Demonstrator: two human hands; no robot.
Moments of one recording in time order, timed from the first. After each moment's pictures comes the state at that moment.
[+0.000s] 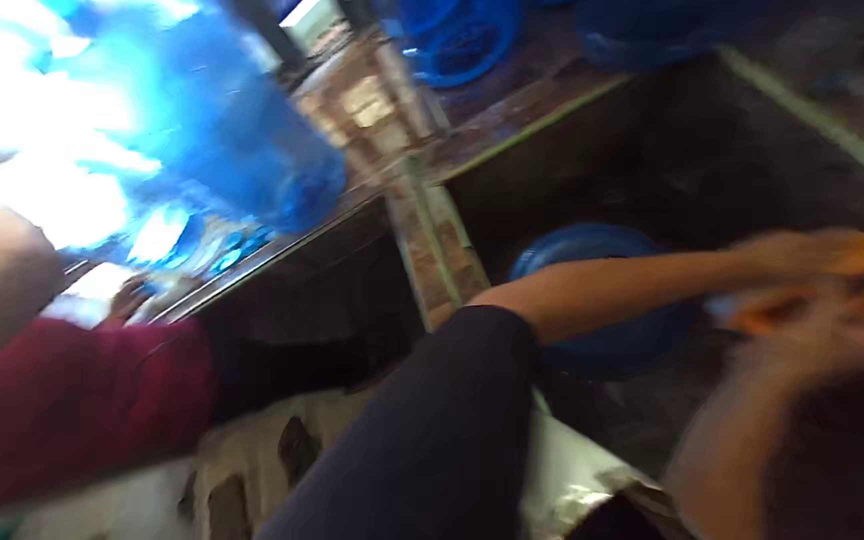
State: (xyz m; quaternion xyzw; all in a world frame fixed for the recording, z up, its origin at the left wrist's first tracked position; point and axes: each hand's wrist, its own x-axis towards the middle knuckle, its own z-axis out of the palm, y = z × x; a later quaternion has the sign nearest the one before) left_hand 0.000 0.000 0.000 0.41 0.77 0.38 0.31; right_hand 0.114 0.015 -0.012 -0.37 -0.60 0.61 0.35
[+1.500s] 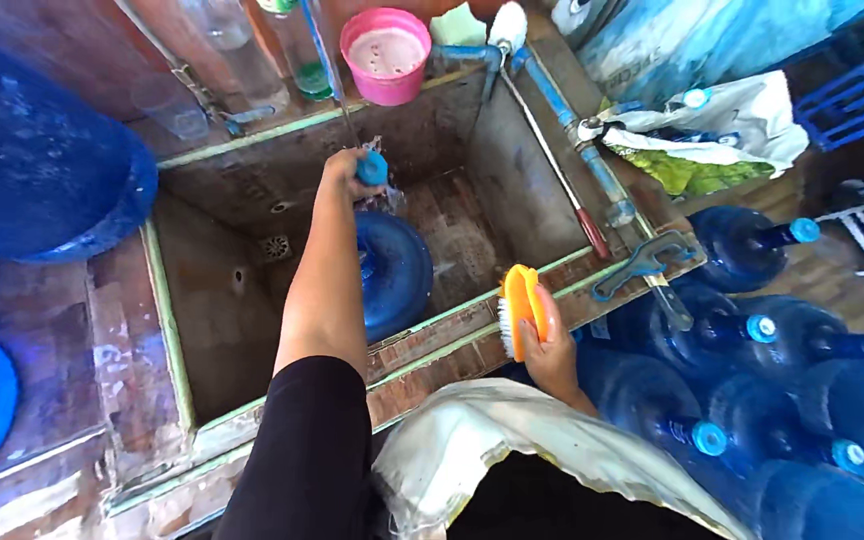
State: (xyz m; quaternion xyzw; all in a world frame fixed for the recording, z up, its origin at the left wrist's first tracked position) left_hand -0.032 0.027 -0.017 0.23 0.66 0.39 0.60; right_hand 0.247 -0.290 -0.040 -0.68 -0.58 0.21 0.40
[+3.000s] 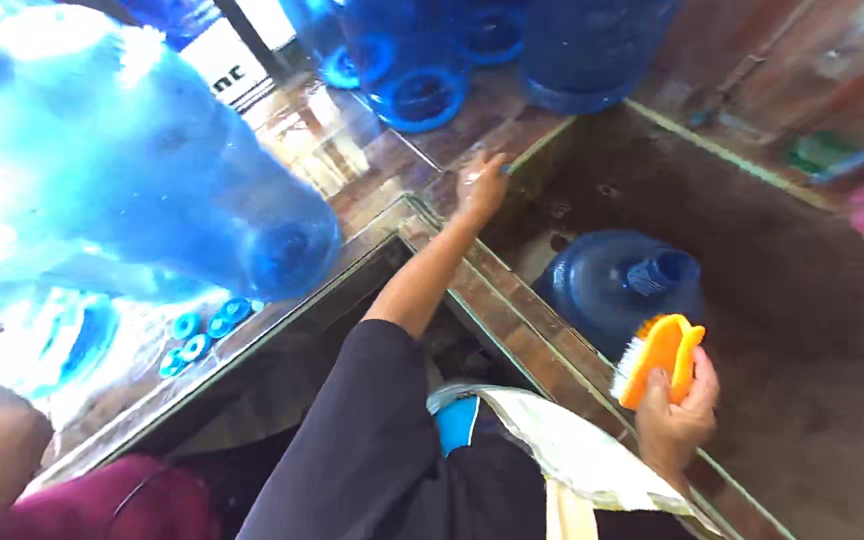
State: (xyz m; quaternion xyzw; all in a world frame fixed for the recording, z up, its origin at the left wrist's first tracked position) left_hand -0.209 -0.304 0.001 0.31 0.90 0.32 -0.01; right_hand 0.168 -0.230 -0.048 -0.35 -0.81 0.31 0.36
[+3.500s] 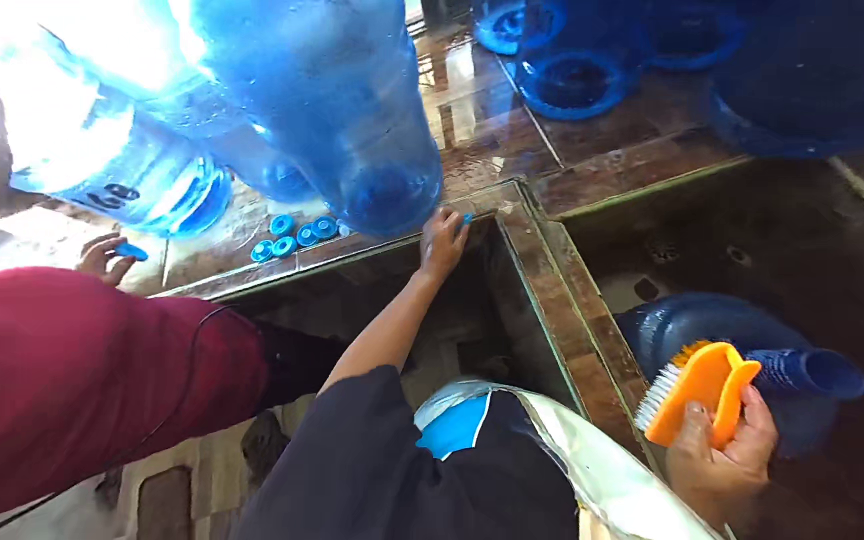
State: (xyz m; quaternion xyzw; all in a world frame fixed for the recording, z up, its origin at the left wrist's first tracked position) left_hand -0.148 -0.554 -0.054 0.14 0.91 0.36 -0.13; right_hand 0.121 -0.255 -0.028 -0.20 -0.85 0.36 0.33
